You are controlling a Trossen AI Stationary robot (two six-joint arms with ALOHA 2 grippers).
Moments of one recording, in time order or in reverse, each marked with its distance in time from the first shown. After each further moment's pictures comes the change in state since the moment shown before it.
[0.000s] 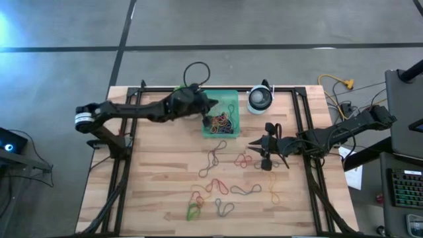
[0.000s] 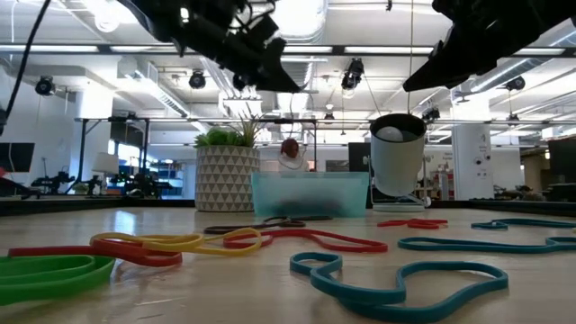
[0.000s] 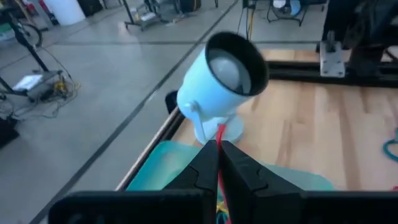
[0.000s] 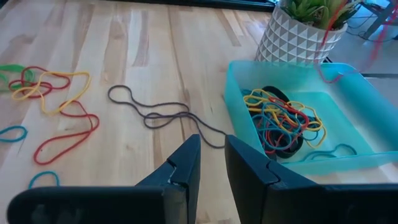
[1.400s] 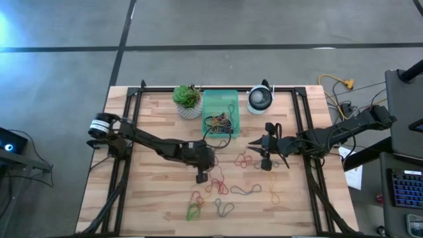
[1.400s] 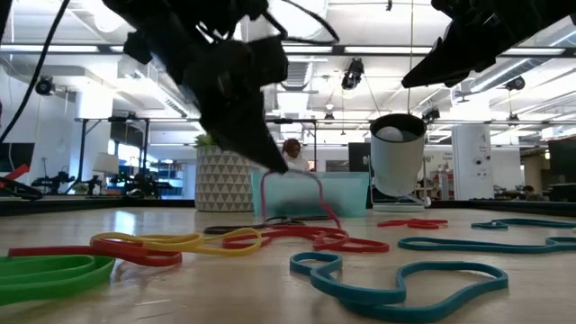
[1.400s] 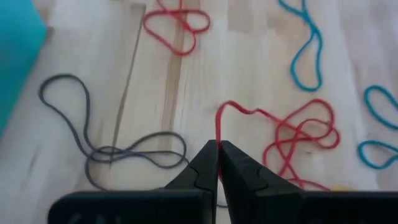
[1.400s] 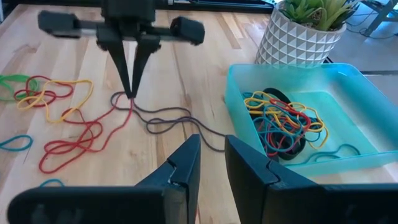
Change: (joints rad) left arm -0.473 0.202 -0.049 -0.249 0.089 -0.391; right arm 0.000 0.000 0.009 0.003 -0.001 0.025
